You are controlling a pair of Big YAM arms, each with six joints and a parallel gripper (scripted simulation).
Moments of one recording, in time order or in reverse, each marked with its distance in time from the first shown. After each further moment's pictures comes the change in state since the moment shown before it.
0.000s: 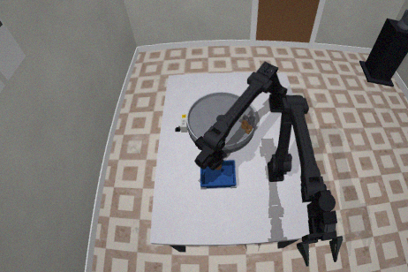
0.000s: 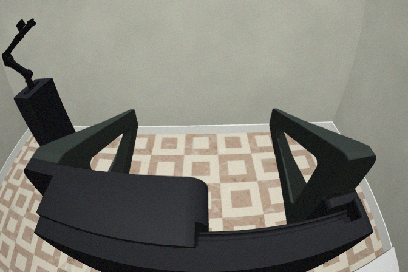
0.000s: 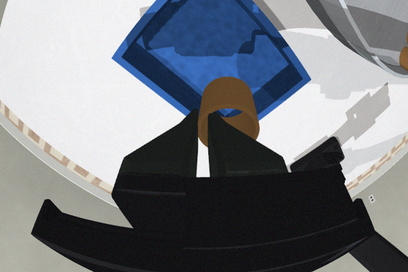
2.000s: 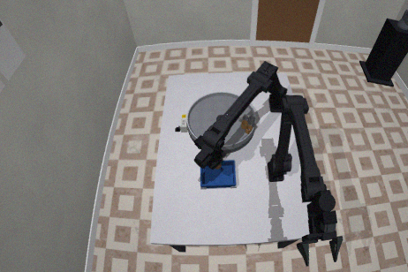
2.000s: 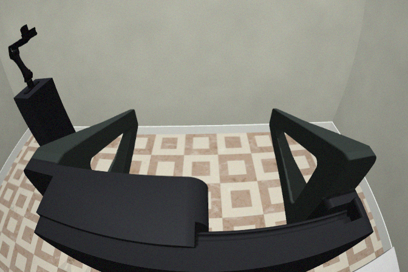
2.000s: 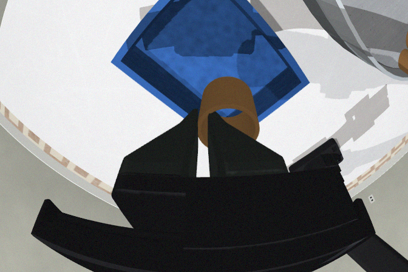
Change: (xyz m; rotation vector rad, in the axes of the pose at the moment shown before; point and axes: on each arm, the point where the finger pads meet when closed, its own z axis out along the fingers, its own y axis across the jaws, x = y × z) left arm 0.000 0.000 0.000 0.000 0.000 0.000; right arm -0.004 -0.001 0.000 0.001 0.000 0.000
